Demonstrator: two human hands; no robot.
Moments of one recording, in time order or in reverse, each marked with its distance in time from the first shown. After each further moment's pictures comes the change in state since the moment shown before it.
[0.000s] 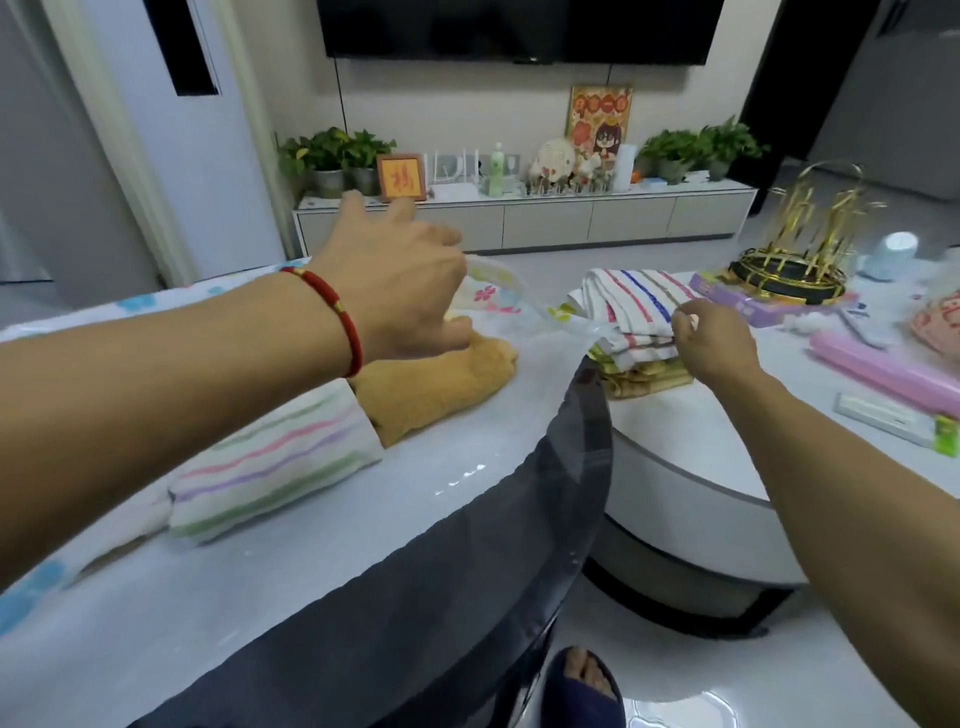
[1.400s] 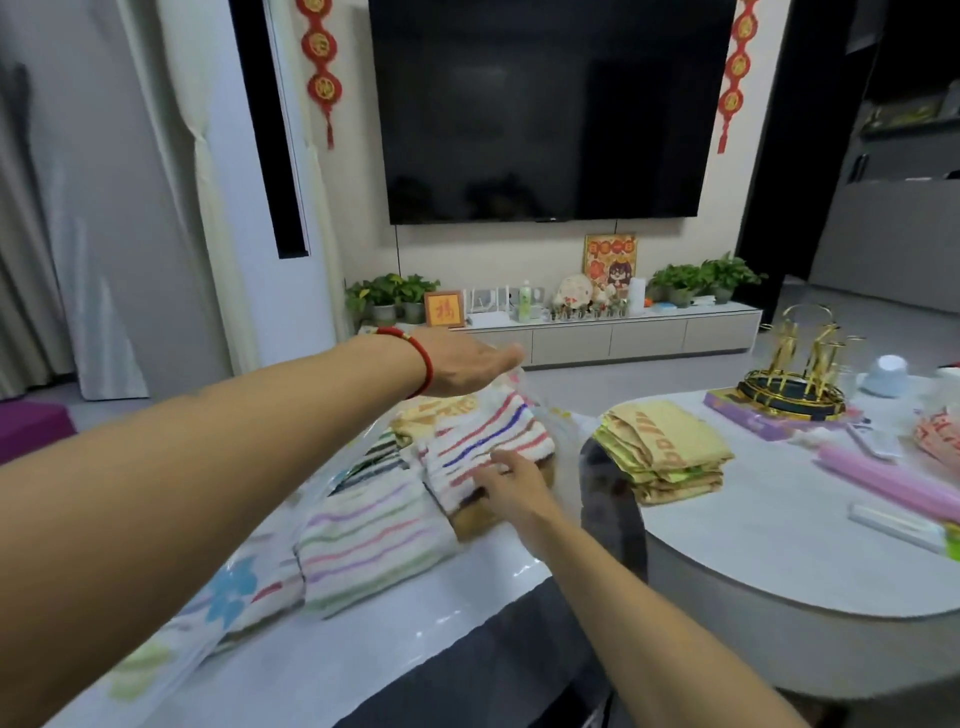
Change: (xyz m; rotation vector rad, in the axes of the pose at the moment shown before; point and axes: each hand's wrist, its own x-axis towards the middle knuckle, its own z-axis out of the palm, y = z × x) left_hand -0.024 -0.052 -0.080 -0.669 -0.331 -0.278; right_hand -0.184 -0.223 0.040 0.896 -0.579 0.086
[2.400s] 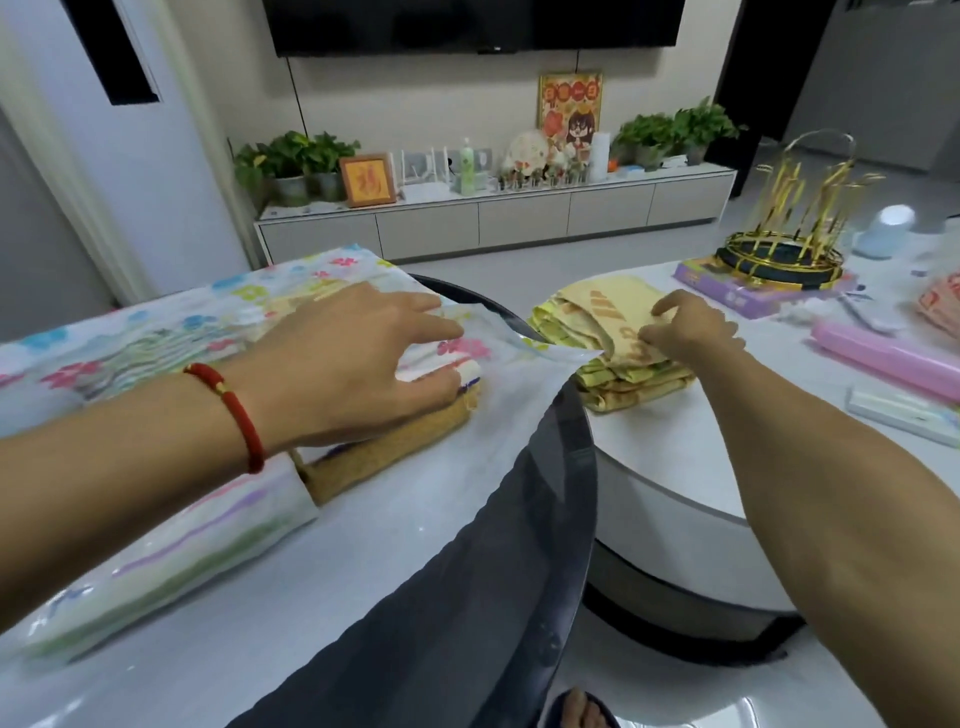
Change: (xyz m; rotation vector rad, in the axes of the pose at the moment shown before) left_hand 0.088 0.004 0.136 0.115 0.193 0.387; right_hand 0.175 0.071 -0.299 -0.821 0.548 0.256
